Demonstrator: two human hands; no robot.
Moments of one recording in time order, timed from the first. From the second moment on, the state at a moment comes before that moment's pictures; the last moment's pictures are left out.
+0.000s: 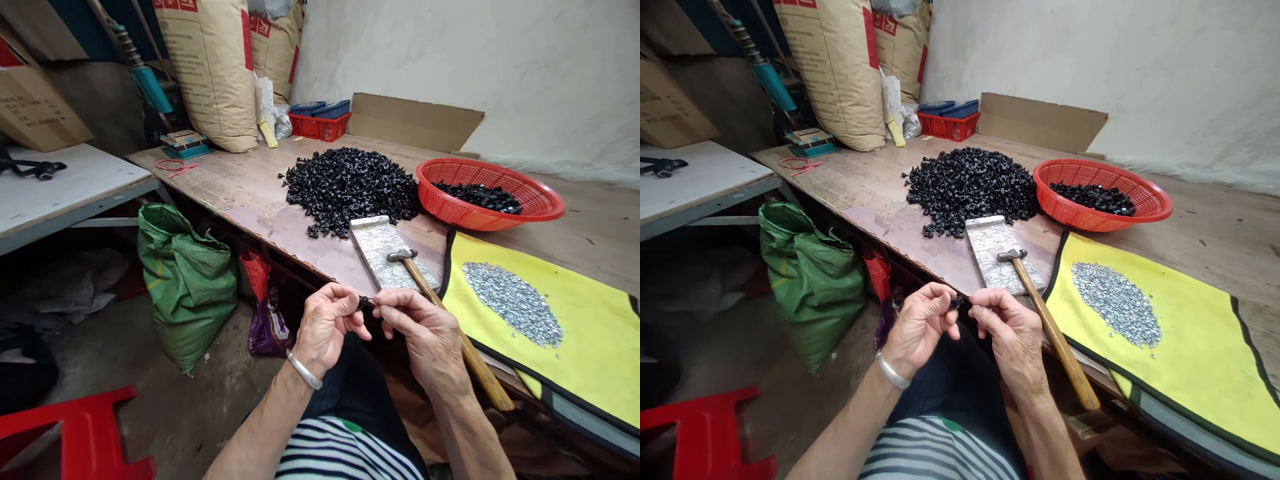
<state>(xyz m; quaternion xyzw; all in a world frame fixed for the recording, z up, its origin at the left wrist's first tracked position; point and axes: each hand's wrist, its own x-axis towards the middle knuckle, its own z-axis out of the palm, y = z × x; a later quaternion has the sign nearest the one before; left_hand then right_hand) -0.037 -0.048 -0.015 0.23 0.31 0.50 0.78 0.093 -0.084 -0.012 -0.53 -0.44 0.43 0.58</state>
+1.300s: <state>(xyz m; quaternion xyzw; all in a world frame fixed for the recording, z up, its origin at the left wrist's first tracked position) -0.022 -0.058 -0.035 0.20 0.32 0.47 0.79 0.086 -0.074 -0.033 -0.54 -0.39 0.45 0.59</state>
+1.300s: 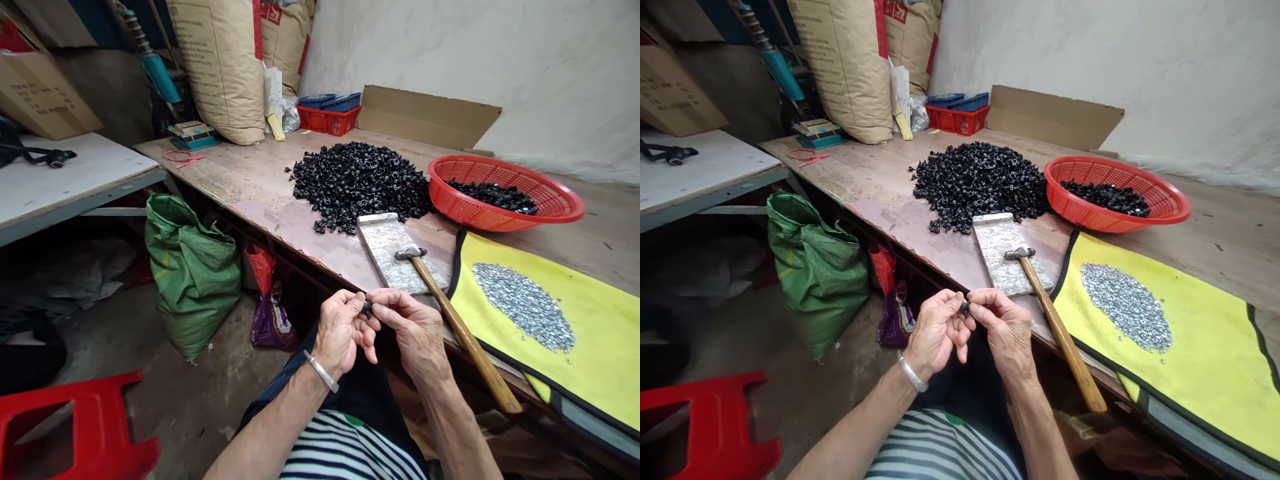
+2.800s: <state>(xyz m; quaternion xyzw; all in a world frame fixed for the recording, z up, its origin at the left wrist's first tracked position) -0.022 -0.066 -0.039 0.24 0.30 0.53 0.76 0.077 -0.079 -0.027 -0.53 -0.31 0.51 0.60</state>
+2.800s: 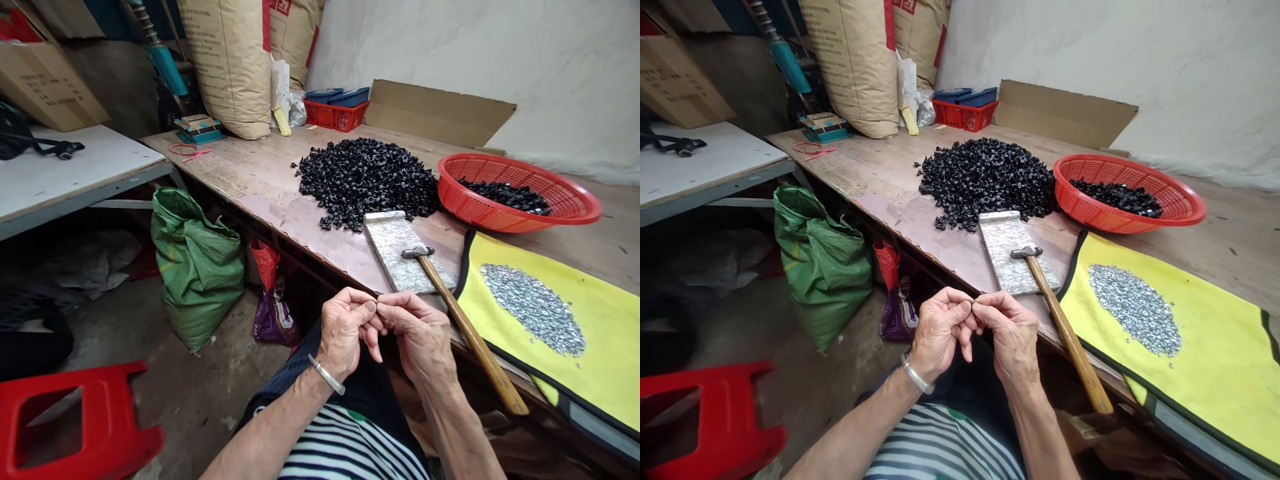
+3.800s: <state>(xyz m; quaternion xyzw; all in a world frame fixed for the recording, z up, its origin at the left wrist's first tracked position) -0.042 -0.064 -0.031 0.40 0.30 0.50 0.71 0.080 -0.081 -0.010 -0.49 -0.25 0.58 0.59</state>
